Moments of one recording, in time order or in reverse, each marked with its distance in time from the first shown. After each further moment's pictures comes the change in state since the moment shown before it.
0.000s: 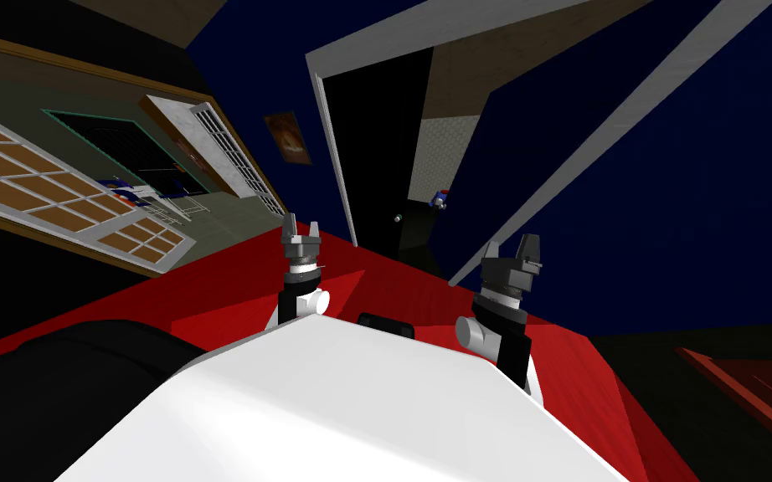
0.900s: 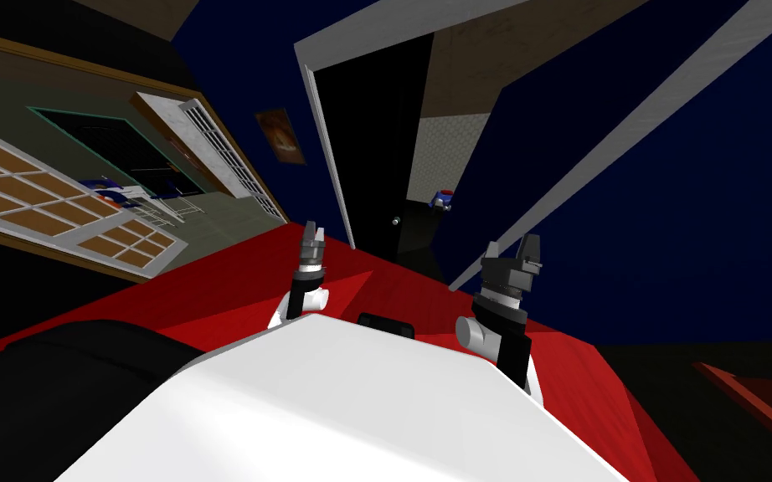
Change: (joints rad) arm -0.078 0.057 0.073 0.187 -0.132 -0.049 -0.107
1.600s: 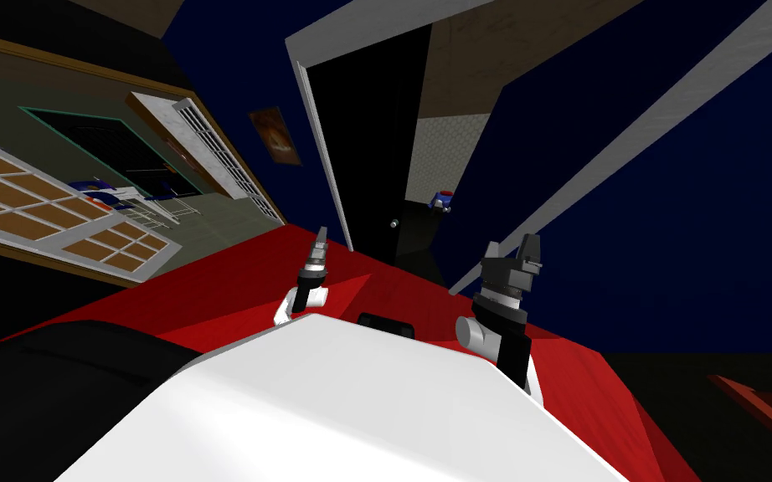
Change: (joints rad) arm -0.075 0.029 0.060 0.160 -0.115 -0.034 -0.094
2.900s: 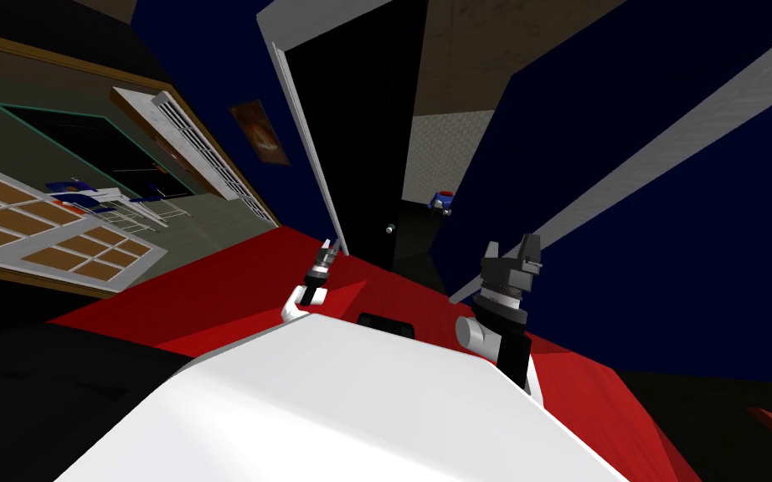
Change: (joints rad) arm -0.152 0.027 0.136 0.364 -0.259 -0.097 -0.215
